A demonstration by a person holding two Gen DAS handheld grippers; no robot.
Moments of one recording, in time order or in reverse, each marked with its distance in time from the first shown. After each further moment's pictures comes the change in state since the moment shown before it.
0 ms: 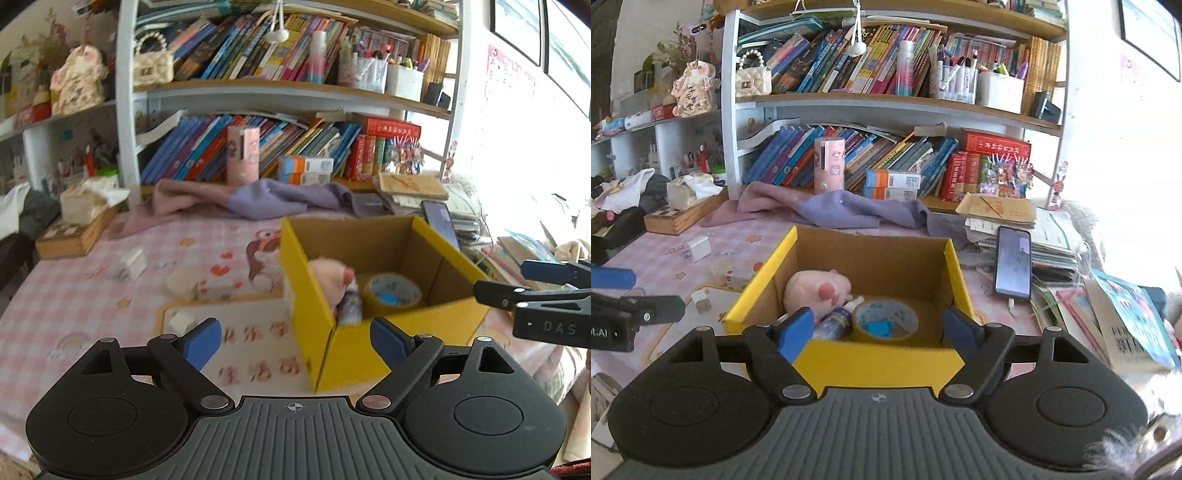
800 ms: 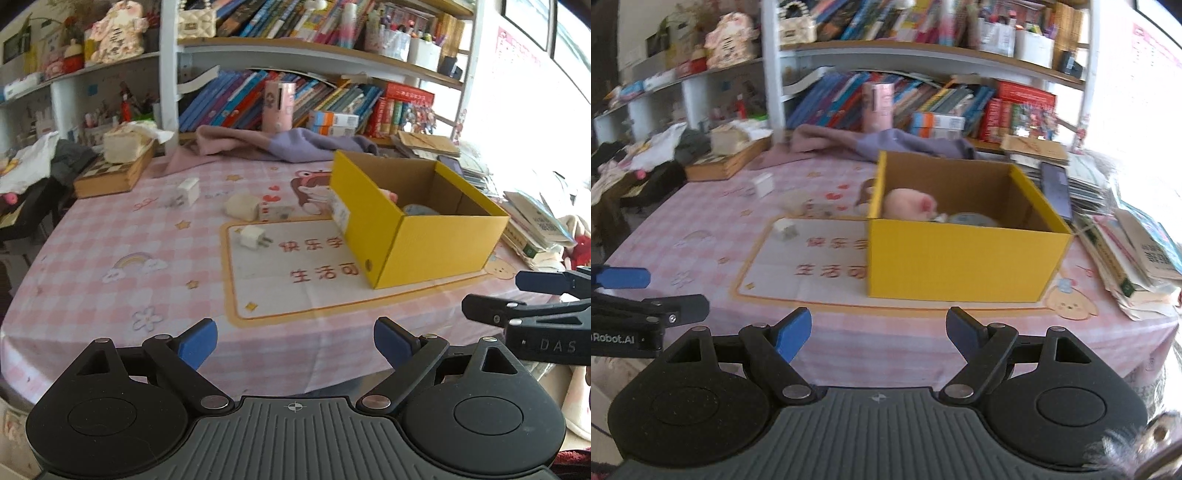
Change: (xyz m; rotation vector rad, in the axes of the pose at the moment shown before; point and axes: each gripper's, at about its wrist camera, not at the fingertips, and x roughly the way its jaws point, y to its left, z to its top) left arm -0.060 0.087 -0.064 -0.022 0.106 0.002; right arm -0.041 0.133 -0.046 0.011 0.176 0.055
